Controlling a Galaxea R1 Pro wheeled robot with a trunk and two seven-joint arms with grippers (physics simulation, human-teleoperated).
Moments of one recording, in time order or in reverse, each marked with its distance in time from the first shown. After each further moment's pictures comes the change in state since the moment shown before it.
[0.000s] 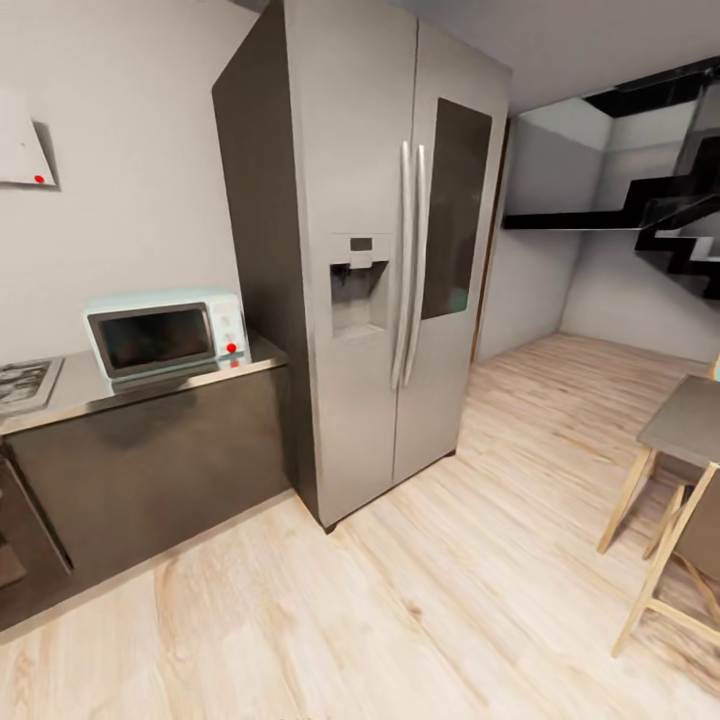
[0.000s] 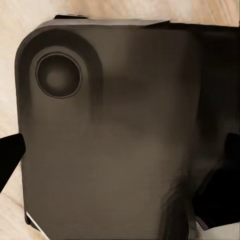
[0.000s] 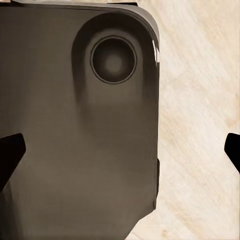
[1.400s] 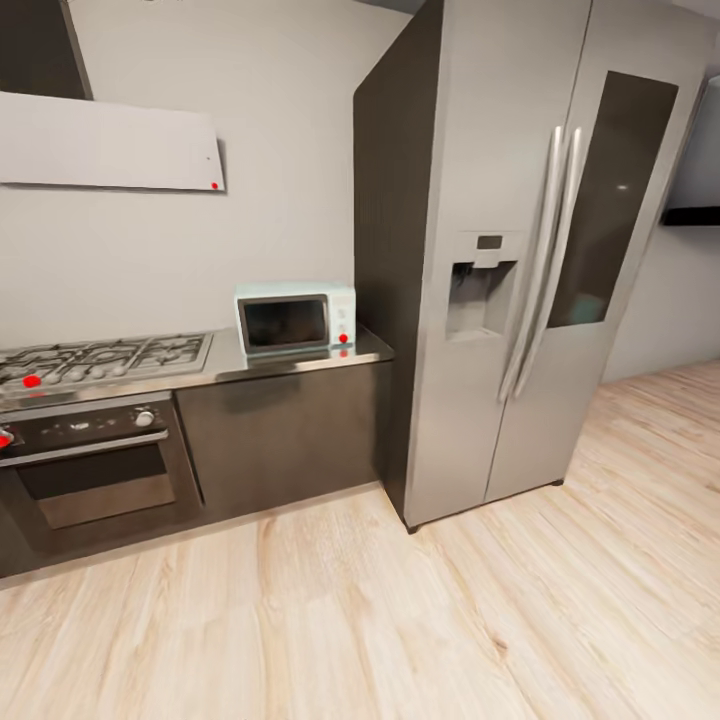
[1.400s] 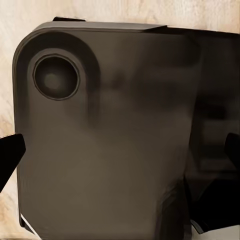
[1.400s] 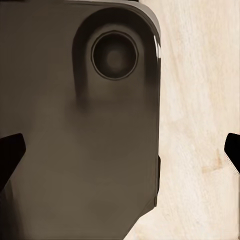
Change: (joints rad) left arm 0.000 0.000 0.001 0.001 0.019 -0.022 -0.010; right arm 0.000 0.001 0.000 0.000 0.000 0.000 0.000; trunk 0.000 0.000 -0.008
